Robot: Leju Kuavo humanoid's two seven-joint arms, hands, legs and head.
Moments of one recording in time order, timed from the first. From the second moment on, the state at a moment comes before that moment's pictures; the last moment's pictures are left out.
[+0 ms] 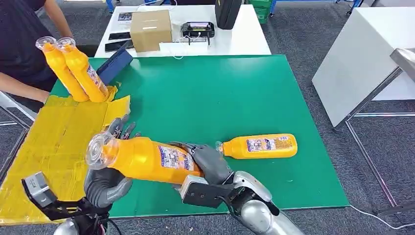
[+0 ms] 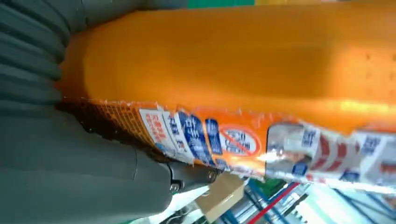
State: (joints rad) left arm 0.13 -0.06 -0.24 -1.93 0.23 -0.26 -0.17; right arm -0.22 -0.06 0.72 -1.69 0.40 0.14 0.03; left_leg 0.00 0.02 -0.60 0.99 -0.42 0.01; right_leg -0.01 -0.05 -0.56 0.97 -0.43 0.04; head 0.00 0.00
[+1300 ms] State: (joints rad) left arm 0.13 -0.05 -0.26 -1.92 0.09 -0.29 -0.28; right arm -0.32 -0.08 0.87 -1.69 0.37 0.17 0.03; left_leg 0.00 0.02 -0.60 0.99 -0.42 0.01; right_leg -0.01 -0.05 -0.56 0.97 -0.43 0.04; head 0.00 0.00
